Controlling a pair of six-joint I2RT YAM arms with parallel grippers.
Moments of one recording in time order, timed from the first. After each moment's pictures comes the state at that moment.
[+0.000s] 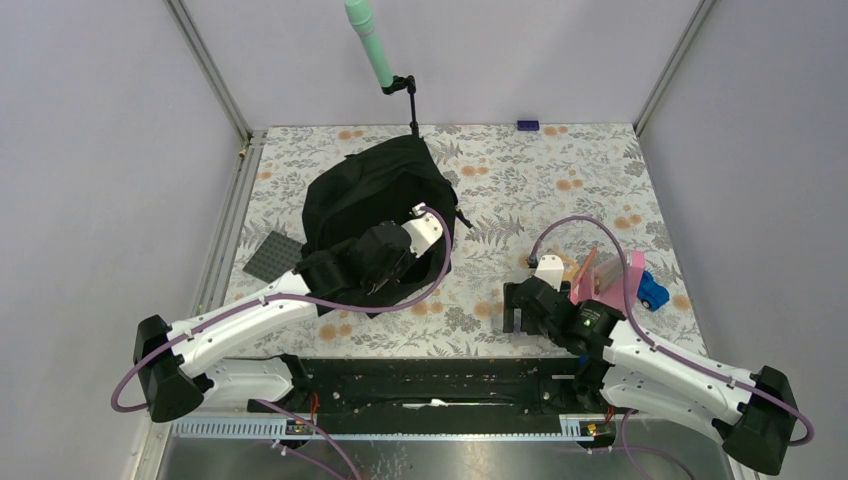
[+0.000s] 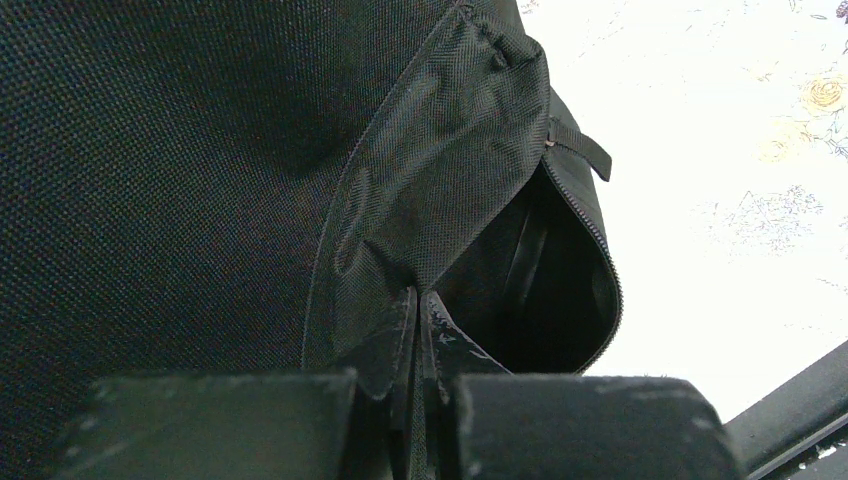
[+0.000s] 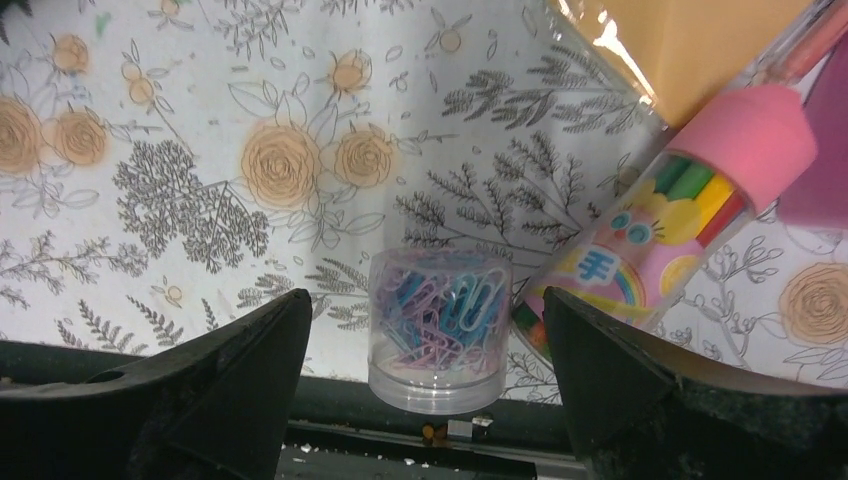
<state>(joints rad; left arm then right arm) -0.98 1.16 1.02 -0.52 -0.40 0.13 0.92 0.81 0.53 -0.72 0.44 0.75</state>
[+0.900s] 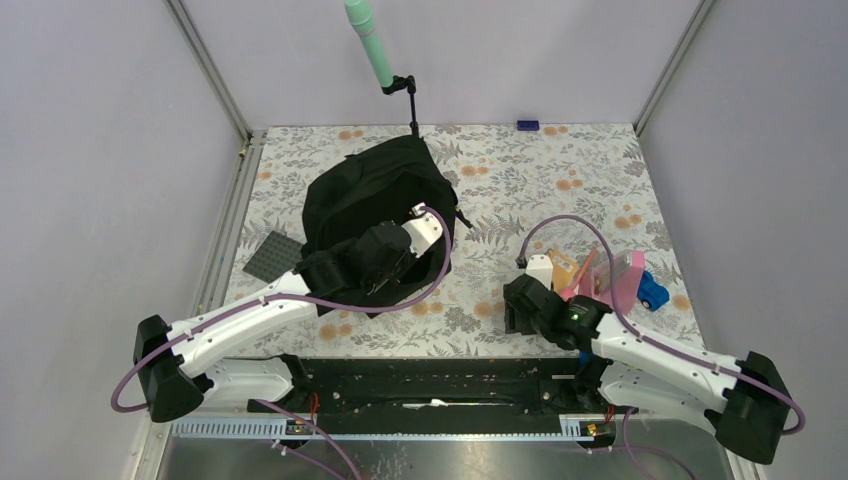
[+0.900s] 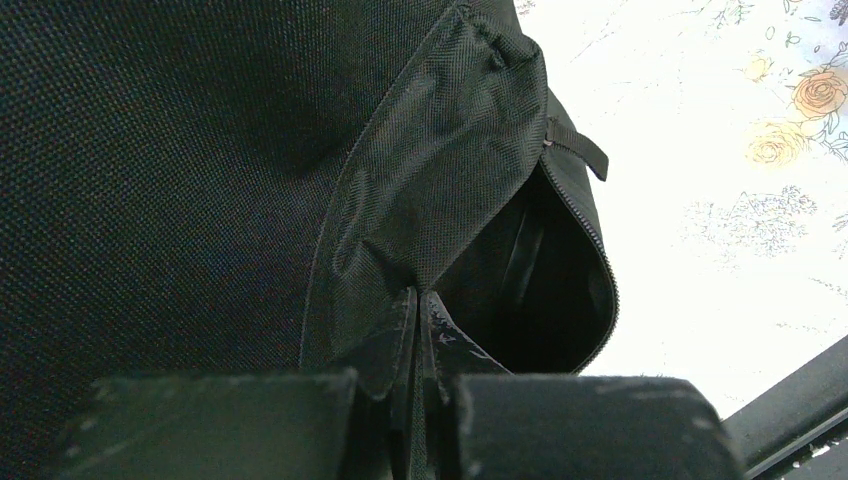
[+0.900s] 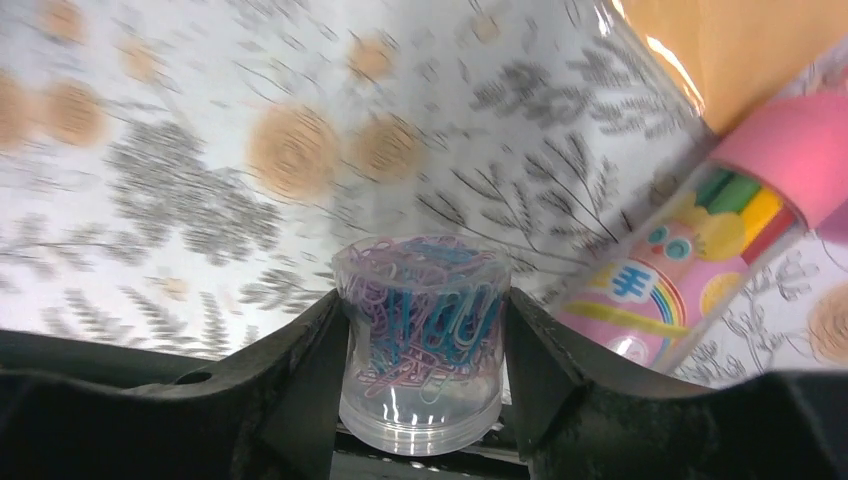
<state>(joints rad) -0.98 1.16 1.02 -0.53 -0.40 0.12 0.92 0.94 0.52 -0.68 0.39 0.74</state>
